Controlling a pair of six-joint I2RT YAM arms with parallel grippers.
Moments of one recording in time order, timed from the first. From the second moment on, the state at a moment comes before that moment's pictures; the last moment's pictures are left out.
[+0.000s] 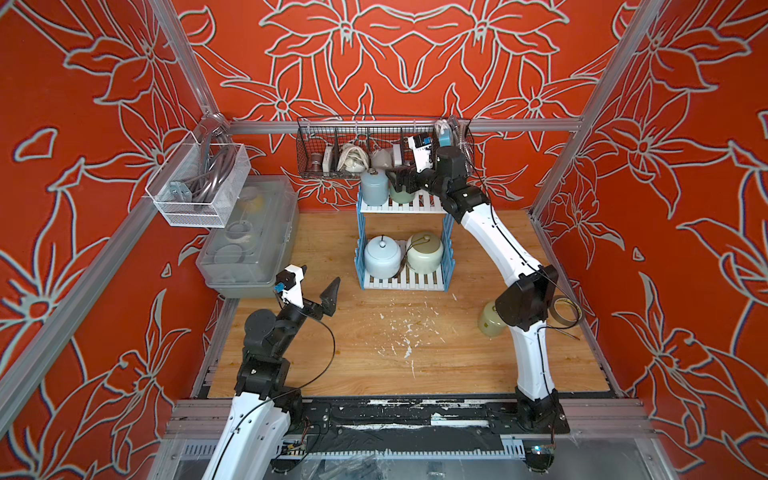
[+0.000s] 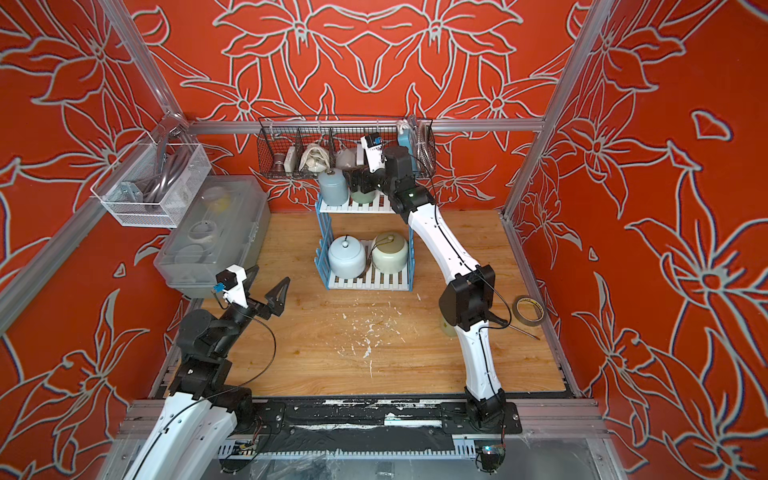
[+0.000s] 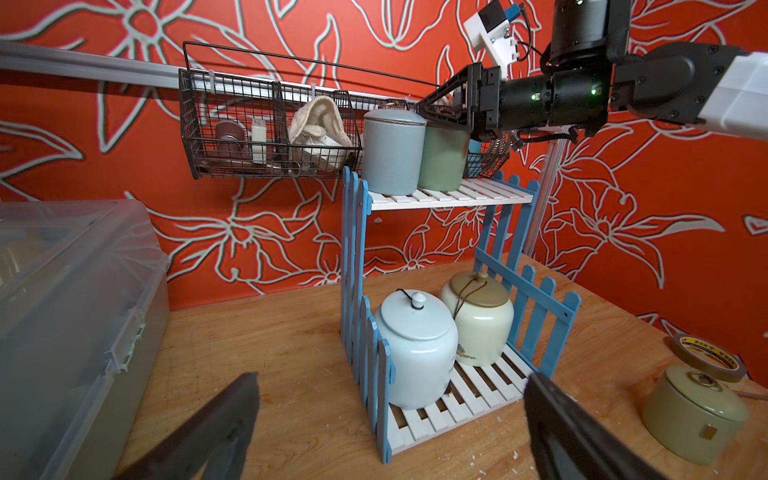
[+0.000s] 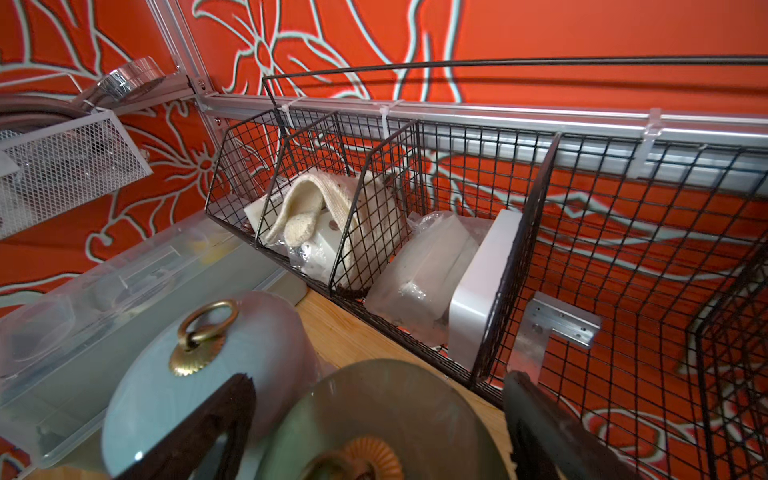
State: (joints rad) left arm -0.07 0.45 0.38 0.15 0.30 -0.11; right arm 0.49 2.18 2.36 -0.33 -0.25 0.09
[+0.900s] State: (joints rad) left arm -0.09 0.44 0.38 0.16 0.29 -0.09; right arm 0.50 2.13 2.22 -0.33 -0.15 0.02
